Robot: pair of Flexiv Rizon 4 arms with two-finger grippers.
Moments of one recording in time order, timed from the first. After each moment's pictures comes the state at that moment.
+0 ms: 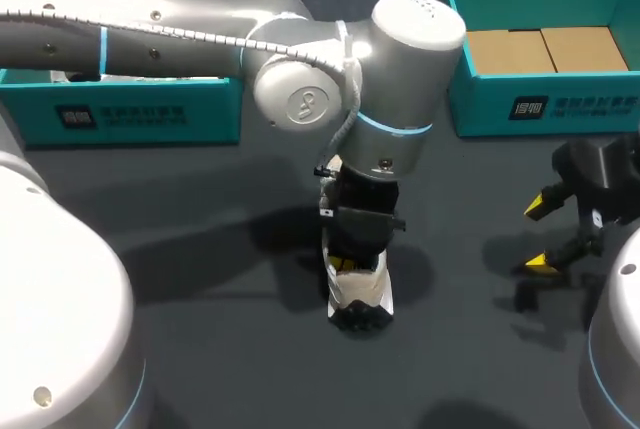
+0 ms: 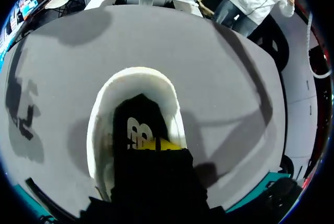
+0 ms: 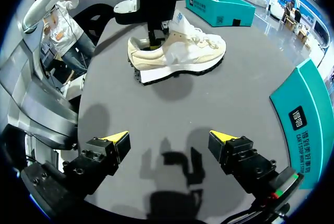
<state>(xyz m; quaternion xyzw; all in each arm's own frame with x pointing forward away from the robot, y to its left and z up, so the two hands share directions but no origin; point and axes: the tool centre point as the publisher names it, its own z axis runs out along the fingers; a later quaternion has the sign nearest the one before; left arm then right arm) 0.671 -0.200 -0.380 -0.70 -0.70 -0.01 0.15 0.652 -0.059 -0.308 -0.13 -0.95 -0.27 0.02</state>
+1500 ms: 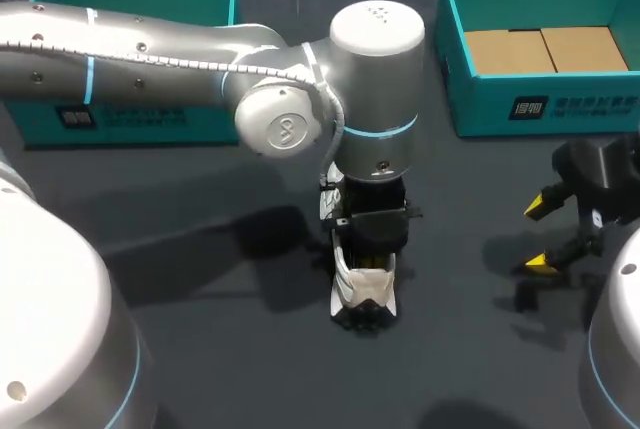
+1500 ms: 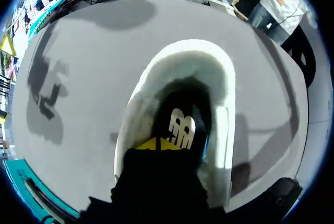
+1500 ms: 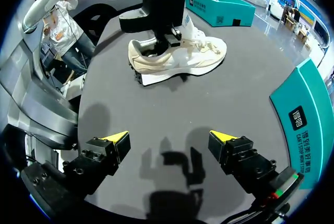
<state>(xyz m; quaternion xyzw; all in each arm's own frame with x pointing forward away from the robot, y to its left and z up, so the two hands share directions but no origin) 0.684 -0.245 -0.392 -0.65 -0.75 0.08 0.06 0.652 -0.059 -0.308 -0.13 -0.95 -0.27 0.02</state>
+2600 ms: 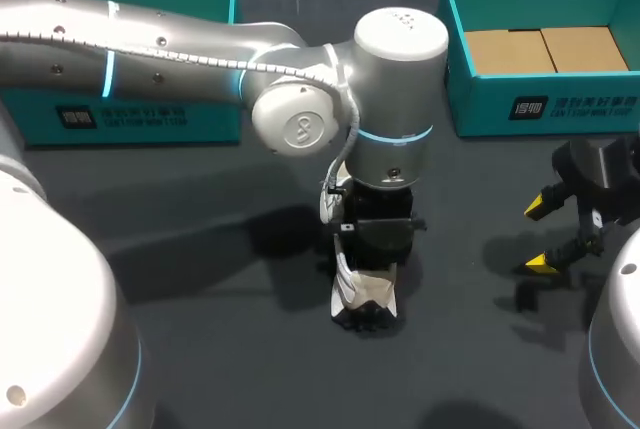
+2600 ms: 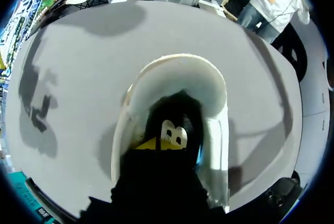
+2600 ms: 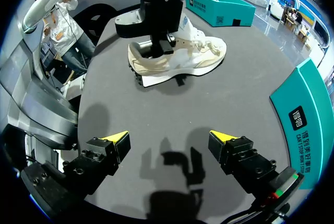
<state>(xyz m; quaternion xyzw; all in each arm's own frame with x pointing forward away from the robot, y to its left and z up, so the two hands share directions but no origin) 0.671 -0.244 -0.397 -0.67 -0.74 0.06 0.09 0.652 -0.059 -0.308 -0.13 -0.95 -0.27 0.02</state>
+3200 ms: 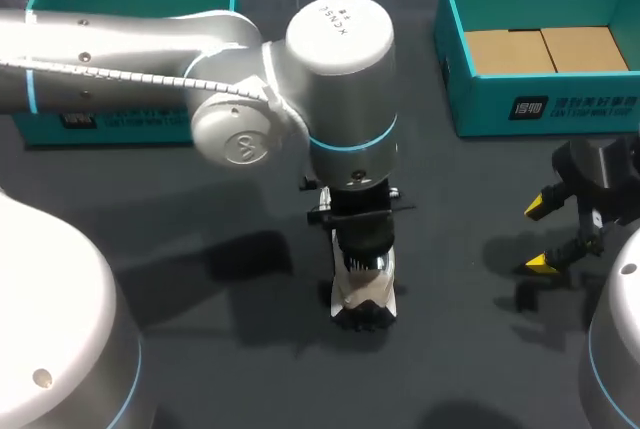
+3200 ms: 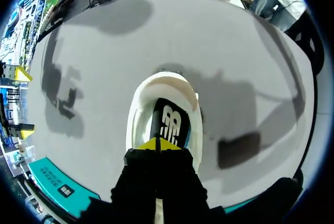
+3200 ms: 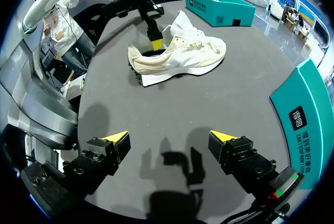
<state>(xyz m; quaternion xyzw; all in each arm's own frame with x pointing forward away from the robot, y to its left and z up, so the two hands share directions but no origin) 0.684 -0.236 -0.346 -0.67 -0.74 0.05 -0.05 0.652 -0.059 -0.308 -0.13 -0.95 -0.27 0.02</state>
